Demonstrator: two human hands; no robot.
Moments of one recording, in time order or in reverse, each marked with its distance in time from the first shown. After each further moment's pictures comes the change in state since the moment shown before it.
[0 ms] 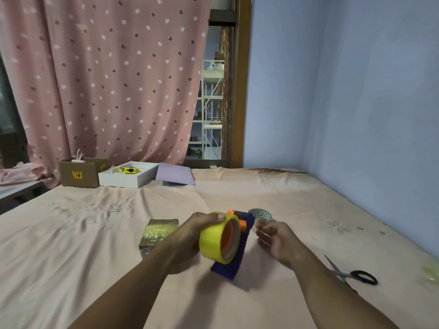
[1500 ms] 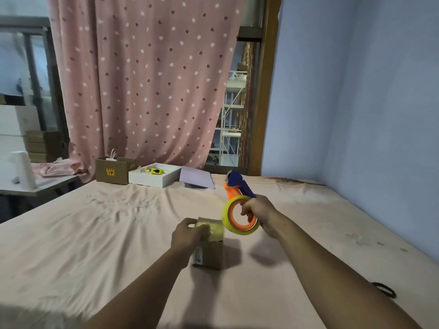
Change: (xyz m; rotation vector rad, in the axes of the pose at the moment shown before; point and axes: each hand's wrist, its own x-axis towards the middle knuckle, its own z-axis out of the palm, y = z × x) left_hand -0.027 -0.032 -0.057 0.178 0.783 -0.089; right_hand -0.059 -0.030 0.147 -0.761 -0.059 -0.245
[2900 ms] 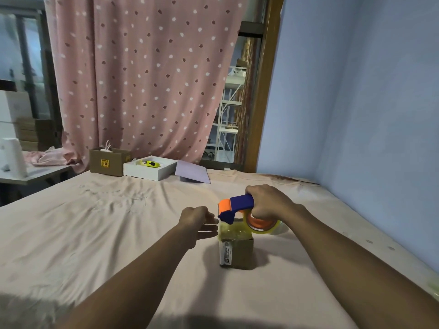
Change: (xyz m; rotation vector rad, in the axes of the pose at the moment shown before) left_hand -0.006 0.036 0.020 -0.232 -0.188 -0.171; right_hand -0.001 -0.017 -0.033 -1.273 -0.064 -0.377
